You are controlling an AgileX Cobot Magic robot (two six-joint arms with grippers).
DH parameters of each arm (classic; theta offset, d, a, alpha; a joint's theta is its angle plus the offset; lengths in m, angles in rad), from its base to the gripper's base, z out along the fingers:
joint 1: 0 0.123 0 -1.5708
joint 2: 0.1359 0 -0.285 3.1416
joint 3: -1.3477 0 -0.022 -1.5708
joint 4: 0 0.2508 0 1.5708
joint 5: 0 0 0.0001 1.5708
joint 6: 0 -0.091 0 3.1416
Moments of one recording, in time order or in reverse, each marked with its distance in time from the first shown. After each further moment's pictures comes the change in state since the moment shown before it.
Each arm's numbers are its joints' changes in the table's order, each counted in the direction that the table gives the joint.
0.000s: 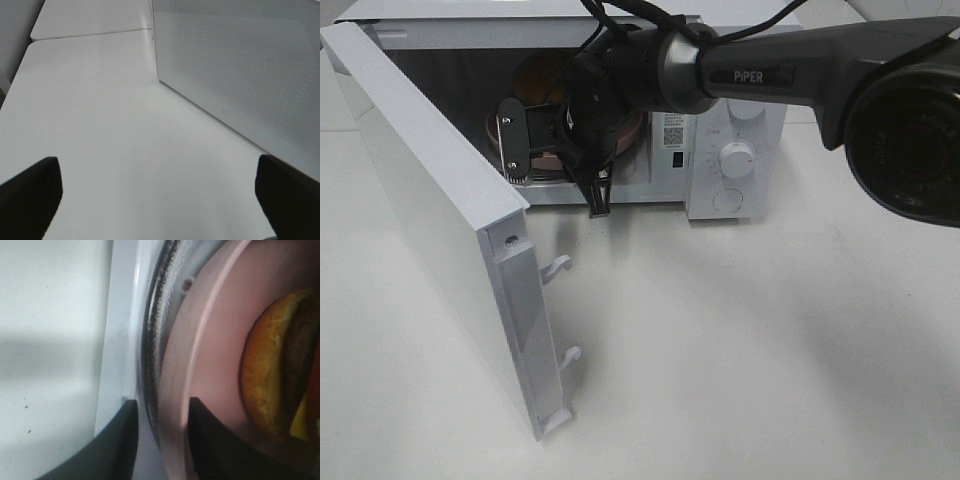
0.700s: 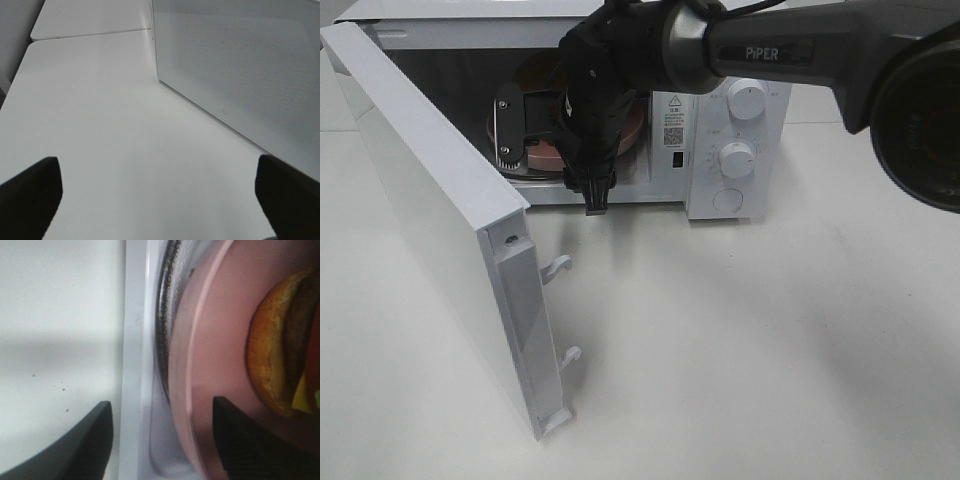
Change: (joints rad) left arm 0.000 0.000 0.000 0.000 0.000 0.000; right arm 0.010 -0.056 -0.013 0.045 -0.102 -0.046
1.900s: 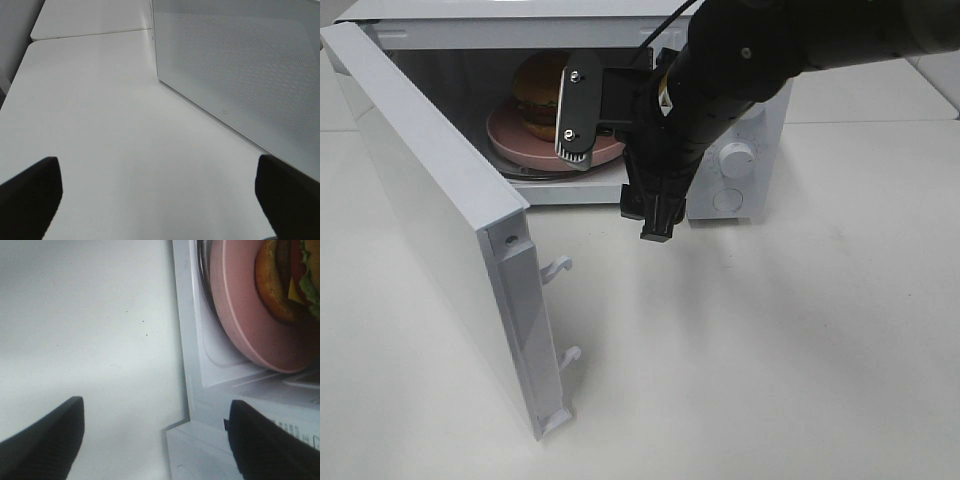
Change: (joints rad) left arm 0.000 0.000 0.000 0.000 0.000 0.000; right arm 0.001 -0.529 -0.684 0.019 0.209 -0.261
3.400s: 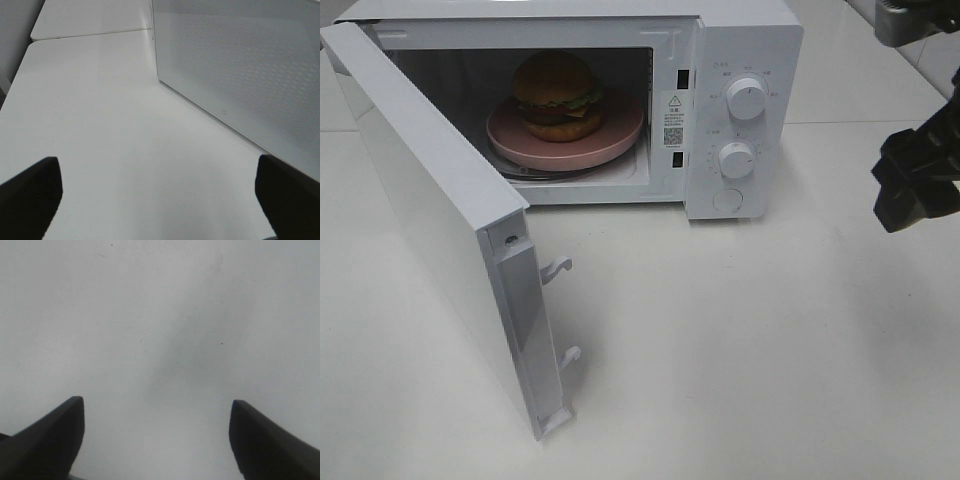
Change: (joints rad) left arm 0.000 0.000 0.000 0.000 0.000 0.000; right arm -0.297 -0.591 -0.270 0.106 -0.574 -0.712
